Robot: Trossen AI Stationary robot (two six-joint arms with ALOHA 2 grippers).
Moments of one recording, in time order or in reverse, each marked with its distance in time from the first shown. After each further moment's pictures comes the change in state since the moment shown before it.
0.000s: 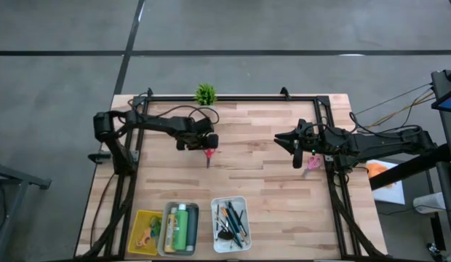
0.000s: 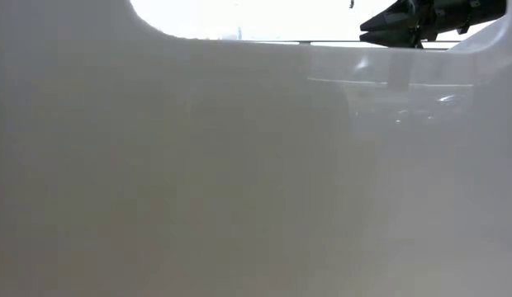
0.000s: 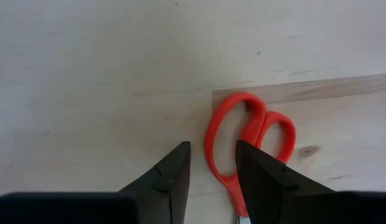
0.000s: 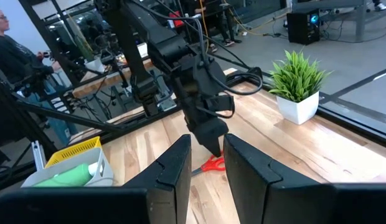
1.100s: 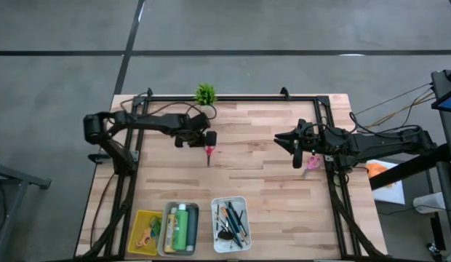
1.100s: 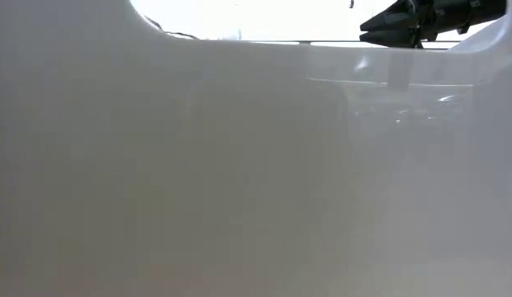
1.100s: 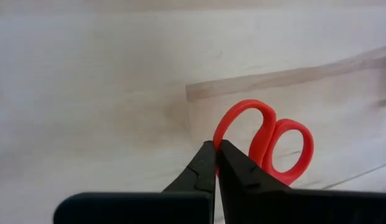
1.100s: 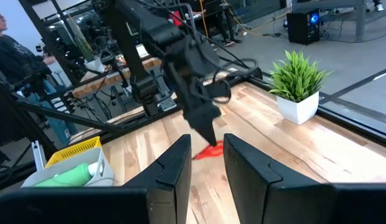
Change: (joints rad) left arm 0.009 -0.107 -0.003 -0.027 0.030 0.047; right arm 0.000 0.000 0.000 0.000 0.000 0.000
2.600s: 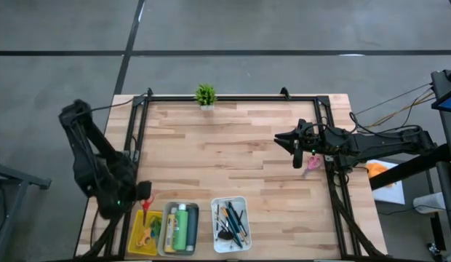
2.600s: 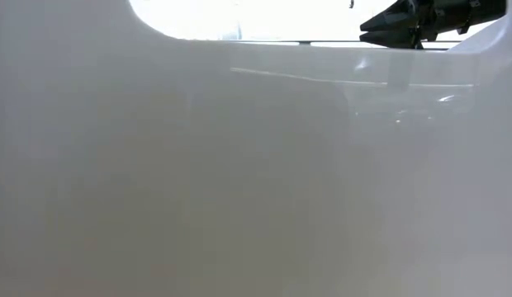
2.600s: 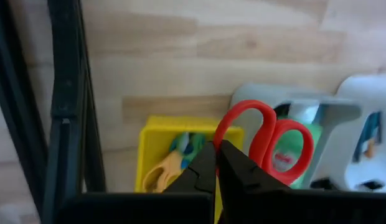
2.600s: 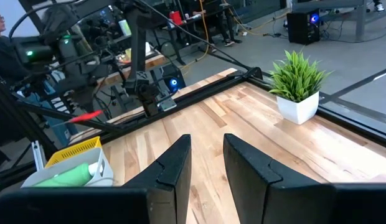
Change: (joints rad) left arm -1.387 -0.614 0.002 -0.741 -0.266 -1.517; right arm 0.000 0.000 0.000 0.000 0.000 0.000
